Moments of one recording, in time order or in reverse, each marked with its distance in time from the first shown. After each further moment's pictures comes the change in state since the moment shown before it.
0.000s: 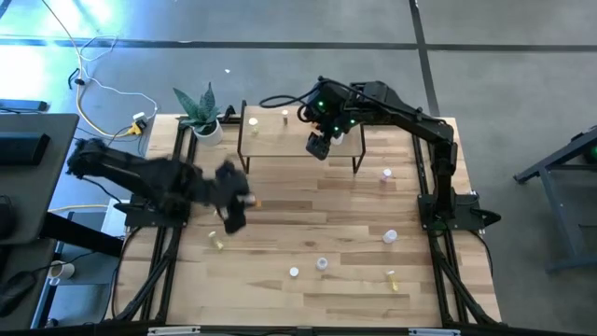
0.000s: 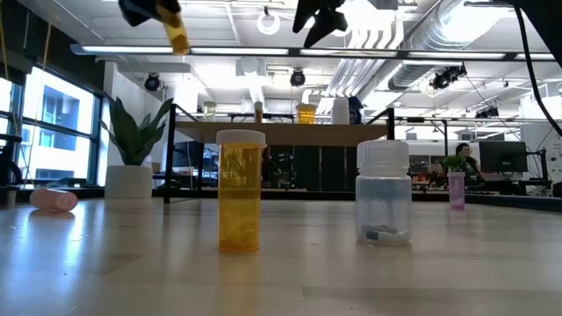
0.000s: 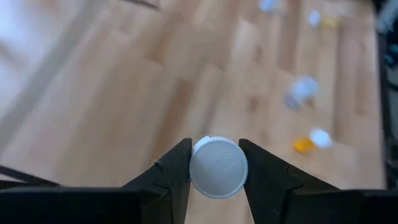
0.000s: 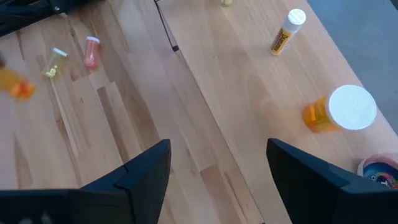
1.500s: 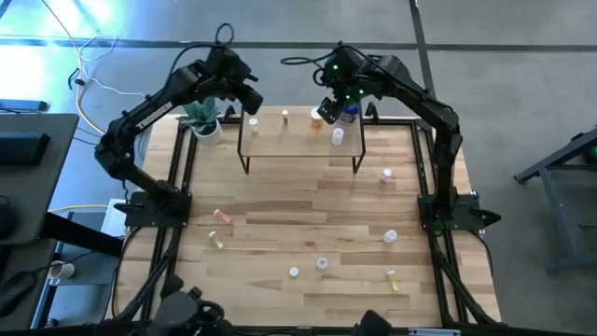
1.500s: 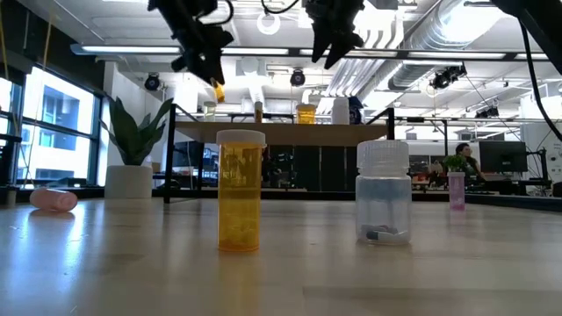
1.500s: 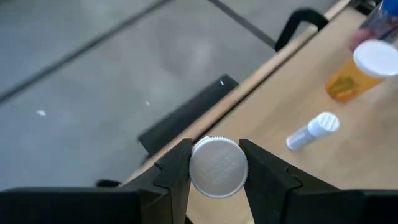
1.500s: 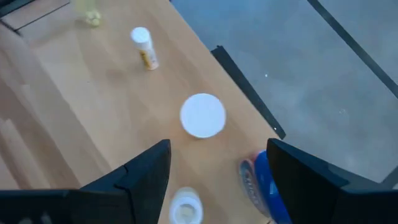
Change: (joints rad) left arm 1.093 0.361 0.409 0.029 0.308 0.477; right arm -0.241 0.000 0.000 0.020 0.089 -0.089
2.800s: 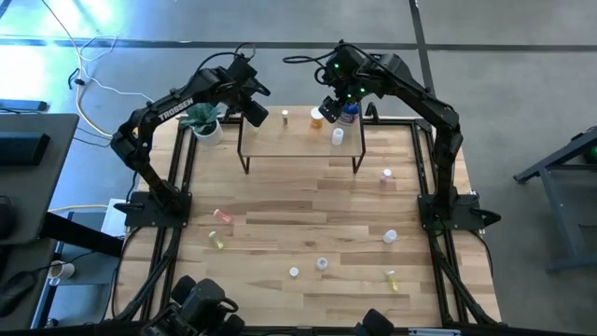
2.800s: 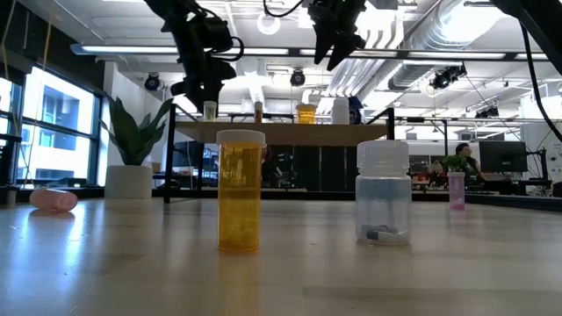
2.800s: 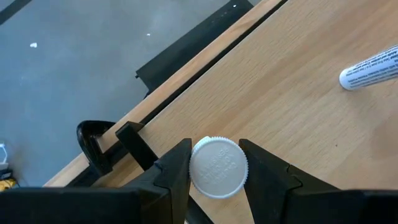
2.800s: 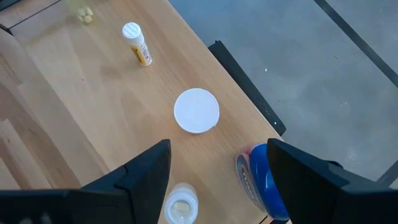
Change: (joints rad) left arm -0.014 0.153 0.001 -0.153 -0.042 -0.022; right arm -0.017 0.000 0.000 -0.016 -0.009 0.011
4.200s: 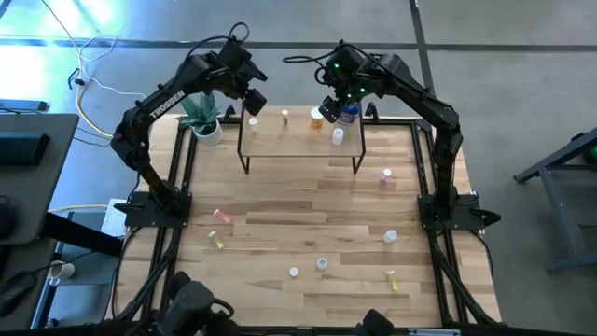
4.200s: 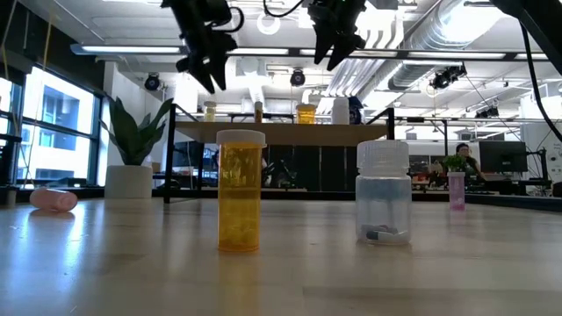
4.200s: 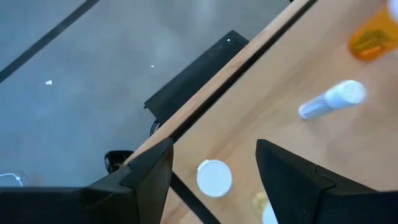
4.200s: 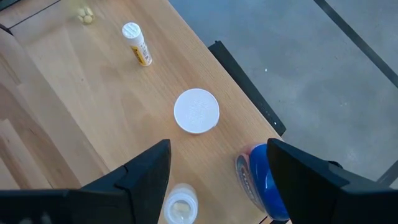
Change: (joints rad) left arm -0.005 0.002 0.227 -0.116 0.006 0.072; right arm 0.000 0.000 0.000 0.000 0.000 -0.002
